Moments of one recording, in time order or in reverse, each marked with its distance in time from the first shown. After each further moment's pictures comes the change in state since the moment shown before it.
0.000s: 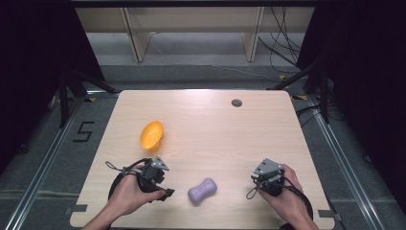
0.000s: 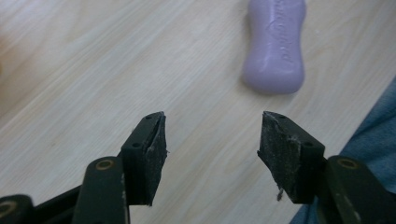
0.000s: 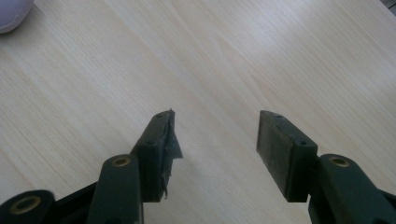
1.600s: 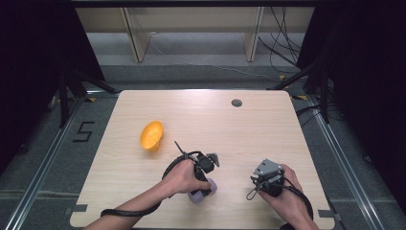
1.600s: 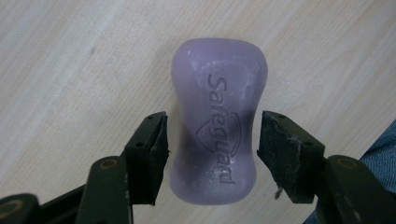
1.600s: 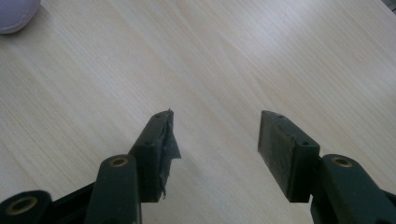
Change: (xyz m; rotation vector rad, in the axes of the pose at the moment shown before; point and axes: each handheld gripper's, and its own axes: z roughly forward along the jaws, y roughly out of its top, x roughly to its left) left arm -0.044 0.099 0.086 0.374 -0.044 0.028; right arm 0.000 0.000 0.000 -0.008 0.010 -0.008
